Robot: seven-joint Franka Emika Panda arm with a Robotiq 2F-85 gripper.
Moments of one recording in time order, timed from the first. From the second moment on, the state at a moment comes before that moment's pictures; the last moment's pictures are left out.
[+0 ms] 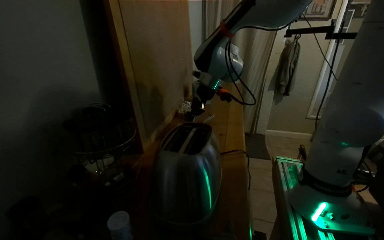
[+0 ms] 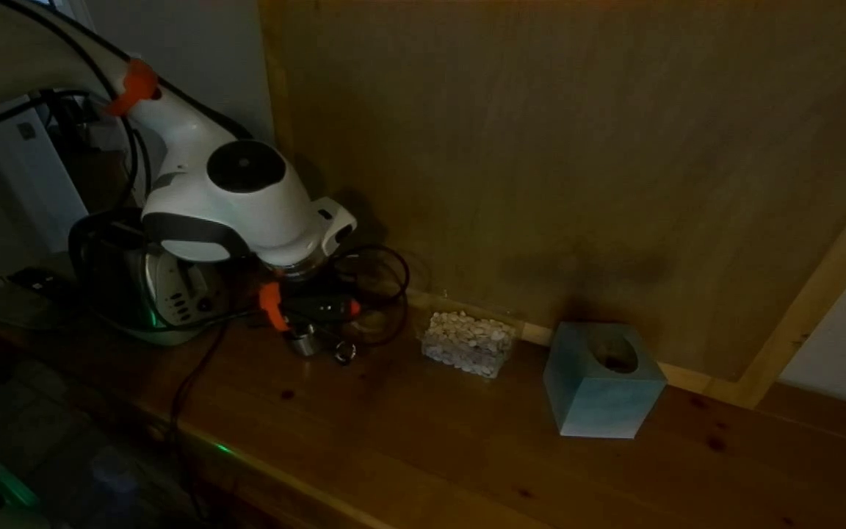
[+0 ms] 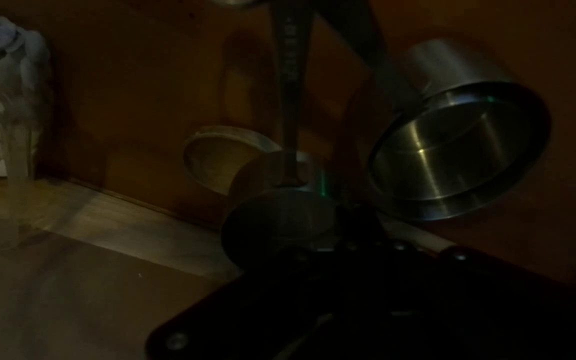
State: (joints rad) arm -0.36 -0.07 -0.09 -2.53 0.76 2.70 -1.63
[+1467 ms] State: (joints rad) arm -0.27 -0.10 -0.25 -2.53 0.84 2.54 -1.92
